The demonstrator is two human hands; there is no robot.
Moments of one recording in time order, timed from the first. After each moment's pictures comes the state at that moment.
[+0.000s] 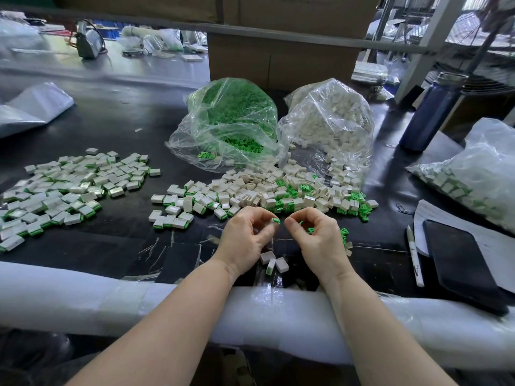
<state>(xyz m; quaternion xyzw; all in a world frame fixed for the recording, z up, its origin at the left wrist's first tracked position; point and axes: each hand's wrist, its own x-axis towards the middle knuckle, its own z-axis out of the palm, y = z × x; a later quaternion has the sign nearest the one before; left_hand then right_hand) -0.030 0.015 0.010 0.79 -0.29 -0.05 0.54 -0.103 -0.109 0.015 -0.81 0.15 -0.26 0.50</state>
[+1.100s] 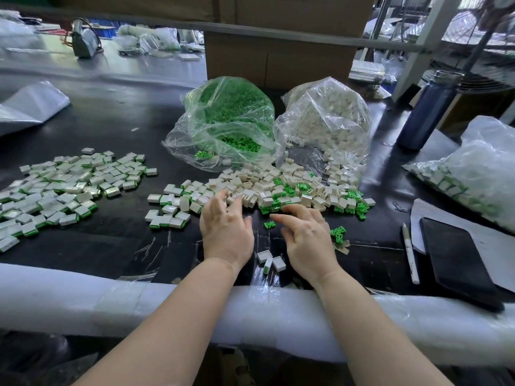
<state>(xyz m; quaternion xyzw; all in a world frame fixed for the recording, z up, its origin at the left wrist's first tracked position) -0.020 0.014 0.002 0.94 -0.17 0.07 0.28 -0.095 -0.107 0.005 -0.95 0.13 -0.20 0.21</state>
